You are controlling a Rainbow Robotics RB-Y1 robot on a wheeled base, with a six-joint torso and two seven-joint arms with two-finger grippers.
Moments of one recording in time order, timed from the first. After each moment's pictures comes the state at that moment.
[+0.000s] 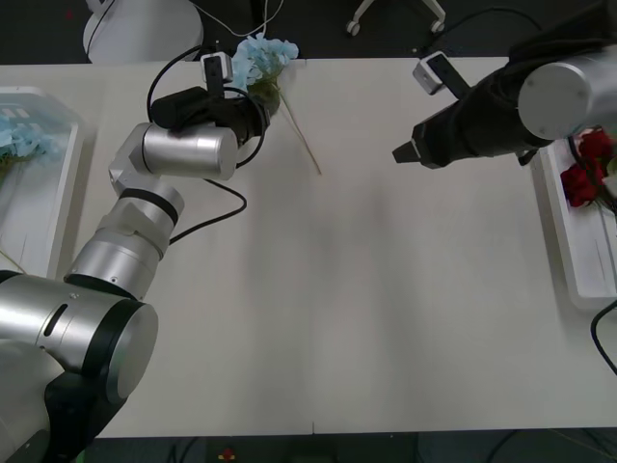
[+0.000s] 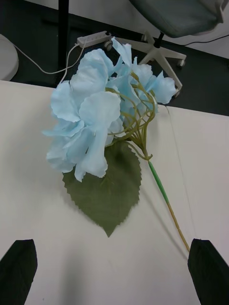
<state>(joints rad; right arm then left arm) -0.72 -0.62 0.27 -1.54 -0.89 1.23 1.74 -0.88 0.11 0.03 -0.81 0.22 0.42 -1.37</state>
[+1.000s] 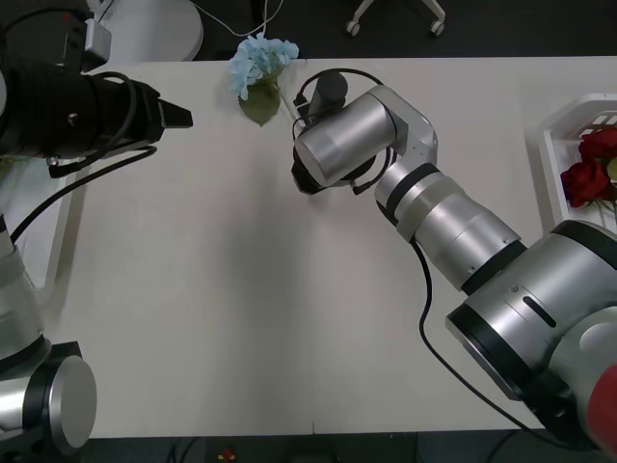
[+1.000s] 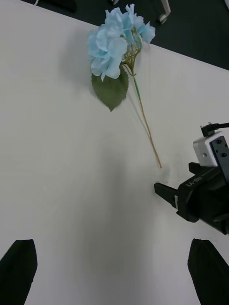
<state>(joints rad) -1.02 -0.06 0.42 -0.82 -0.23 1.04 1.40 -0.57 0.21 0.34 -2.00 0.57 1.75 -1.37</state>
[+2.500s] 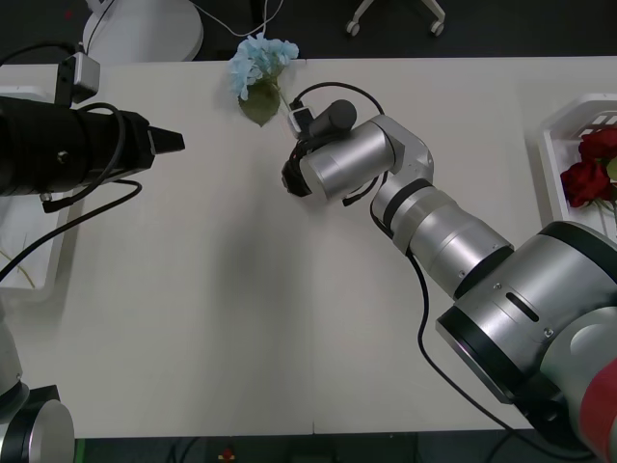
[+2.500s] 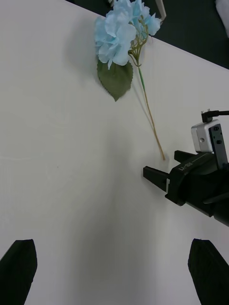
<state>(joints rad) -1.03 -0.03 0.42 -0.65 -0.30 0.74 1.40 -0.44 0.24 0.34 -2.04 0.67 1.65 -1.37</state>
